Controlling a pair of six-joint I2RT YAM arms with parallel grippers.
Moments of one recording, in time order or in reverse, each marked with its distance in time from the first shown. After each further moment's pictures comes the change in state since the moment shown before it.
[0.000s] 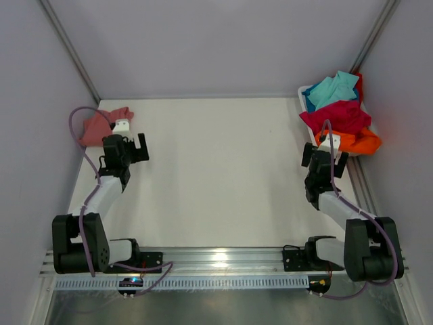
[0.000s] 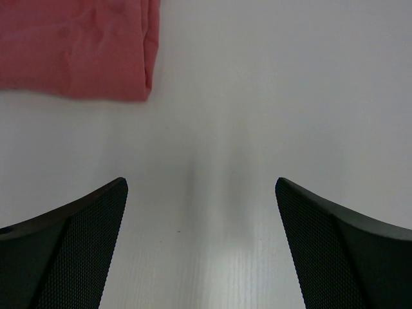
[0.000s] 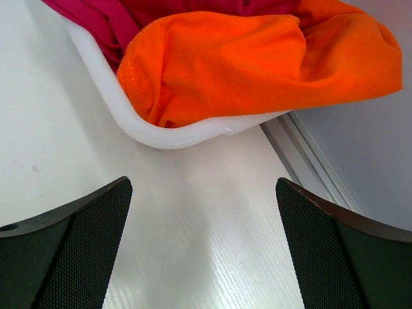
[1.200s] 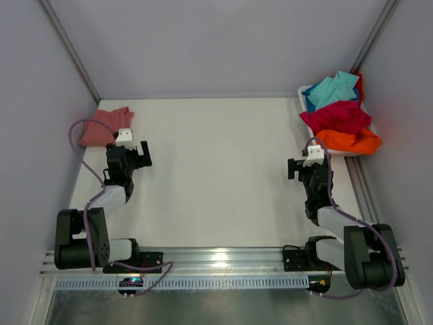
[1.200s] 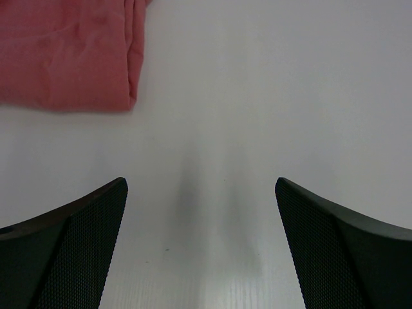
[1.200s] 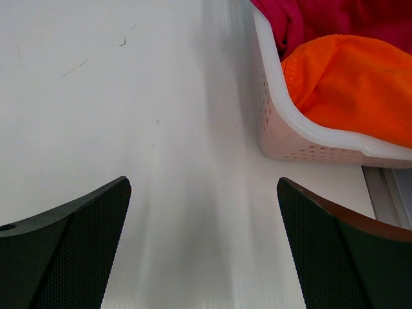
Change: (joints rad) left arm 0.004 0.041 -0.184 0.341 0.047 0.007; right arm 0.000 -0.063 -0.222 0.294 -0.508 -0.167
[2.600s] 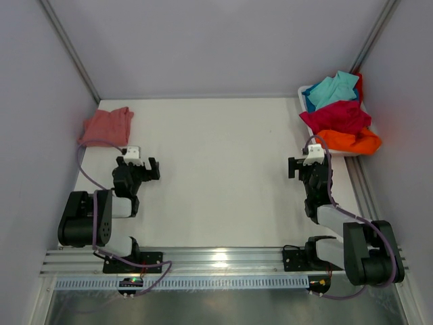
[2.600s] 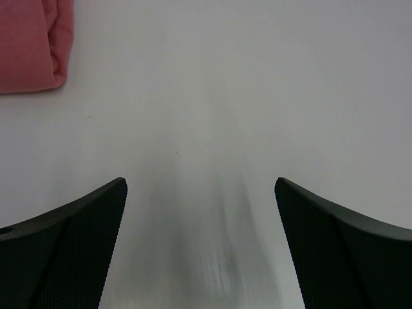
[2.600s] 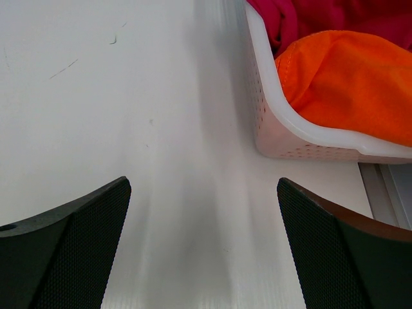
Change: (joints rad) left arm -0.014 0.176 -0.271 0.537 0.150 -0.014; right arm 0.000 0.029 0.011 0.006 0.019 0.002
